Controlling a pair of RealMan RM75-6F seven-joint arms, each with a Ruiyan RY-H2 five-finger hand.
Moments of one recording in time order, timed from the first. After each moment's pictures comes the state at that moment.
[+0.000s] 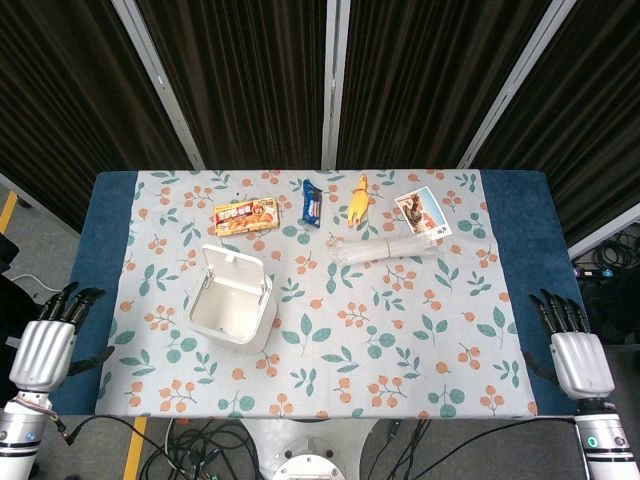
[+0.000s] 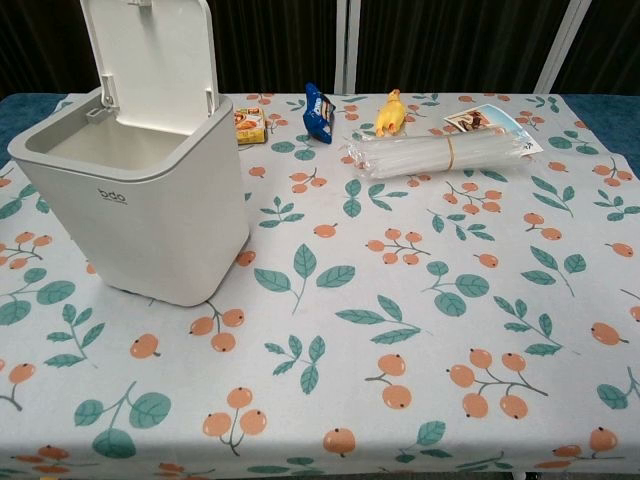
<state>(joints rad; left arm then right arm) -0.11 -1.20 -0.03 -1.58 1.58 1.53 0.03 0.11 -1.20 0.03 -1.49 -1.51 1.42 0.01</state>
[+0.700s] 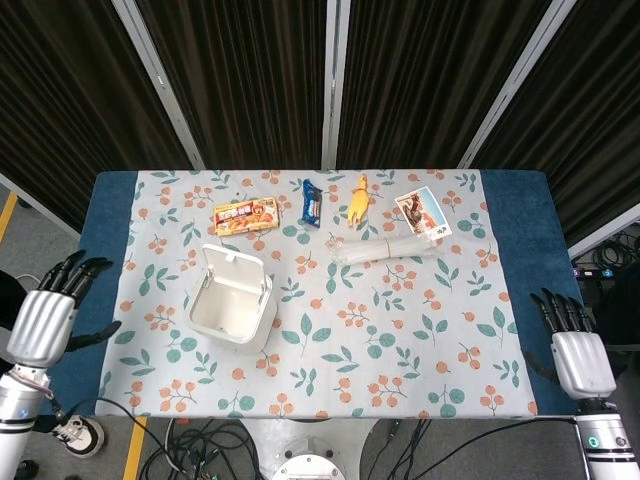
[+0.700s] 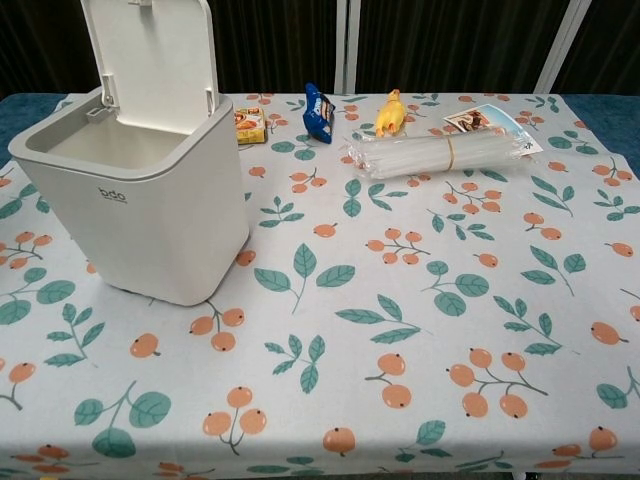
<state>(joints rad) -0.22 -1.07 -0.11 -1.71 1.61 1.49 -0.07 0.11 -1.19 0.04 -1.50 -1.51 1.42 -0.01</state>
